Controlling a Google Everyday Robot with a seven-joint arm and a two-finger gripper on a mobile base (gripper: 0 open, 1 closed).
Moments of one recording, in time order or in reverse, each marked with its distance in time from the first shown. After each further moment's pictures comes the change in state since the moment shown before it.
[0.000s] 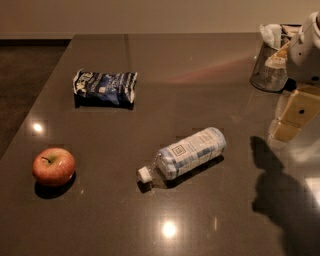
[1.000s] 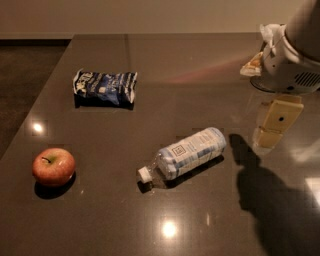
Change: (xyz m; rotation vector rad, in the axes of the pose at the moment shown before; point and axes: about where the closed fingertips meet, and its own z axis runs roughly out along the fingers) arm -0.025 0.010 0.023 -0.054 -0.013 -0.135
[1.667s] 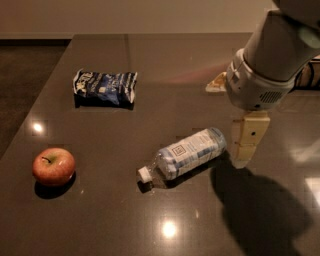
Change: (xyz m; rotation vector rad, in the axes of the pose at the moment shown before) arm -0.039 0.016 0.041 -0.084 -0.036 -0.208
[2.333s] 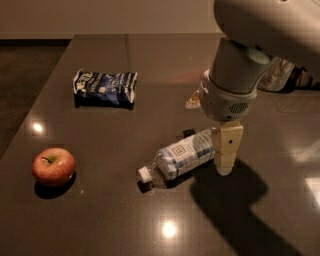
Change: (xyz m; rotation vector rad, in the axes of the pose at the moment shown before) arm -0.017 -0.001 0.050 -0.122 0.037 -0.105
